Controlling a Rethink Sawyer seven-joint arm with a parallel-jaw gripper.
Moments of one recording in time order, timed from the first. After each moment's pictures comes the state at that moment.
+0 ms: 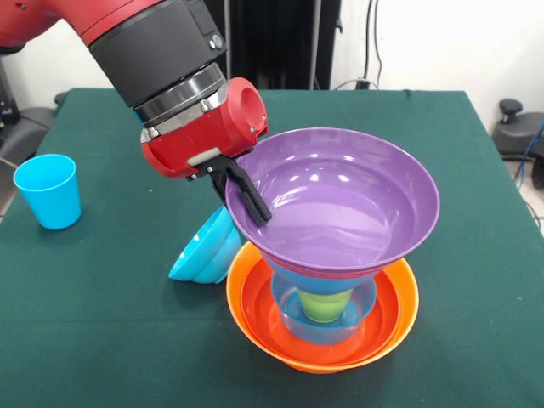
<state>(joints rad) -0.91 -0.41 0.86 1.45 -0.21 0.64 1.75</state>
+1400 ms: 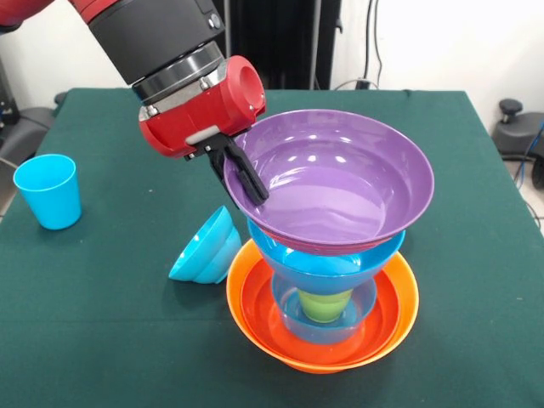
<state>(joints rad) -0.93 -0.46 0.86 1.50 -0.21 0.64 1.75</state>
